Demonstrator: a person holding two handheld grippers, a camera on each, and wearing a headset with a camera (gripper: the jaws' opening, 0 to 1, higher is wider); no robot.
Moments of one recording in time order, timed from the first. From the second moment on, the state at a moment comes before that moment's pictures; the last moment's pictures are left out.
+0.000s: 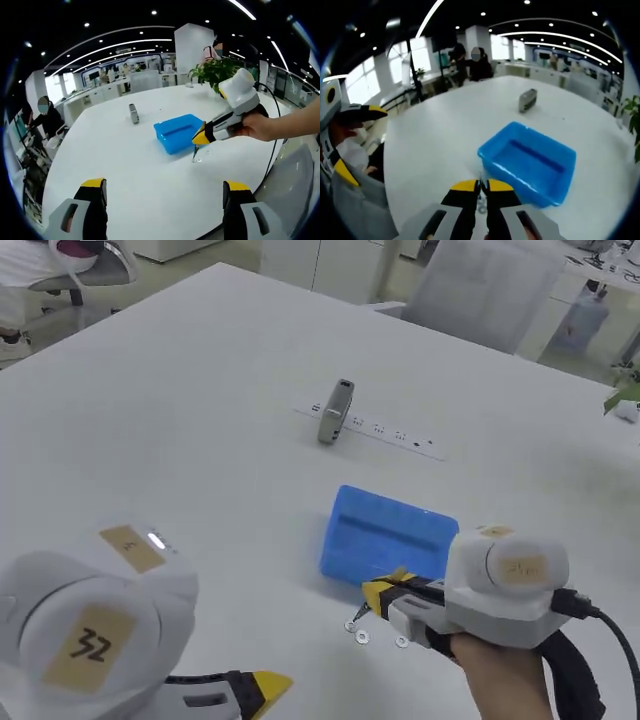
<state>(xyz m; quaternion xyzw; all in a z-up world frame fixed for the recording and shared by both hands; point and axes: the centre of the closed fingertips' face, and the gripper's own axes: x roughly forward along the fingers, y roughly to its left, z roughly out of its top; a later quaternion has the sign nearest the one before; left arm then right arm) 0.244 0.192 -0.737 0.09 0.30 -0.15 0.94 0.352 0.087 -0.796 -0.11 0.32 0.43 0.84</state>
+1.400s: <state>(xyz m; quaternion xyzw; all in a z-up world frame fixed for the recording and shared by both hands) 0.244 0.192 -0.733 0.10 0.29 -0.16 0.94 0.351 0.078 -0.806 -0.13 0.32 0.43 0.84</state>
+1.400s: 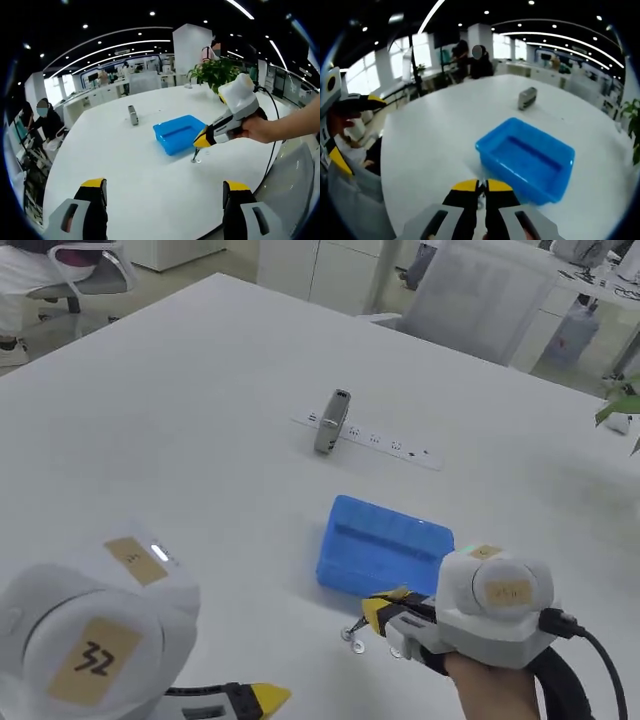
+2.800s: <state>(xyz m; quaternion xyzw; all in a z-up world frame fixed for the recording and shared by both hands) 0.244 0.196 -0.729 0.10 0.29 -0.15 0.94 0.404 0.087 -0.733 -0.15 0.23 0.42 0.87</state>
